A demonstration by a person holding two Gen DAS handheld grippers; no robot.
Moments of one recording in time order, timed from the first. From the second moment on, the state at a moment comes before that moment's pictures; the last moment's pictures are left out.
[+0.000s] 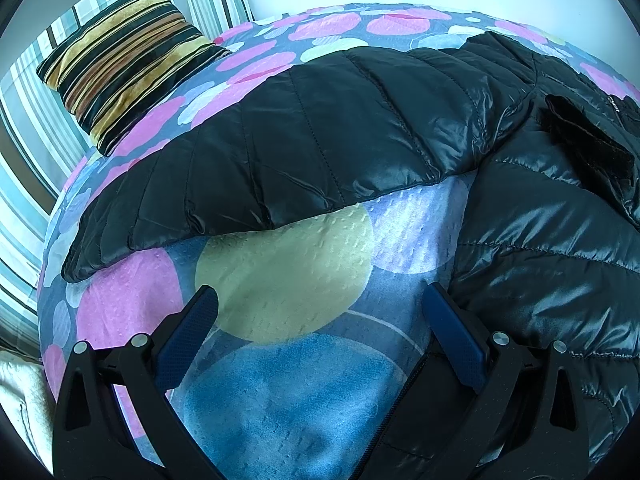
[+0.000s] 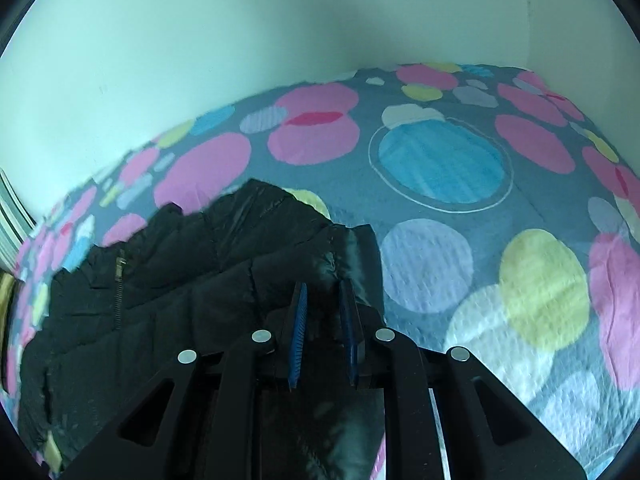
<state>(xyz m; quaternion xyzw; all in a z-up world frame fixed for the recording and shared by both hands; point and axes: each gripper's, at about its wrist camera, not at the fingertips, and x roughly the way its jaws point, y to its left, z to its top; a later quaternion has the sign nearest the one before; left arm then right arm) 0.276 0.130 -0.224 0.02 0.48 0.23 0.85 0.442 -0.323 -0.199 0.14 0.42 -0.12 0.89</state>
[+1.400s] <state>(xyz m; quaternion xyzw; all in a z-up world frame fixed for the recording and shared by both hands) 0.188 0.249 -0.188 -0.13 0.42 0.28 0.85 0.373 -0.217 -0.227 -0.02 0.41 -0.17 0.89</state>
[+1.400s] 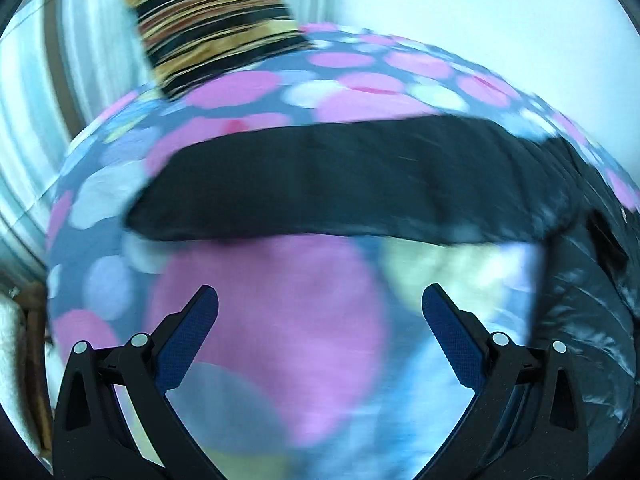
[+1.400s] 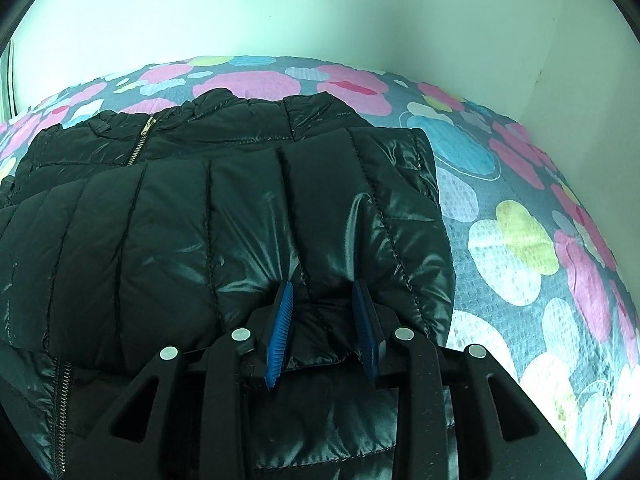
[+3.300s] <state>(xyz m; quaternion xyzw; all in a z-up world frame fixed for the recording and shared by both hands) 0.253 0.256 -0.076 -0.15 0.30 0.17 0.93 0.367 -0.229 -0.226 0.00 0.40 -0.21 0.89</state>
